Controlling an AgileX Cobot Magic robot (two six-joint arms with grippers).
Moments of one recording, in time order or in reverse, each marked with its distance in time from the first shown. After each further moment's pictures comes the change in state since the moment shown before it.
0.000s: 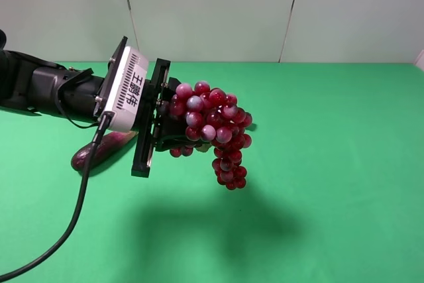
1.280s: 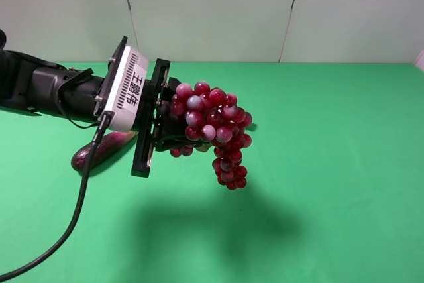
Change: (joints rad) left arm 0.000 0.000 0.000 0.000 0.000 -0.003; right arm 0.000 0.082 -0.125 -0.053 -0.046 0.042
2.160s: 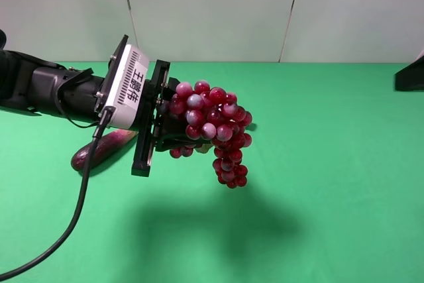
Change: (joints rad) left arm 0.000 0.000 0.000 0.000 0.000 -0.031; right arm 0.000 0.534 -0.153 0.070 -0.151 -0.001
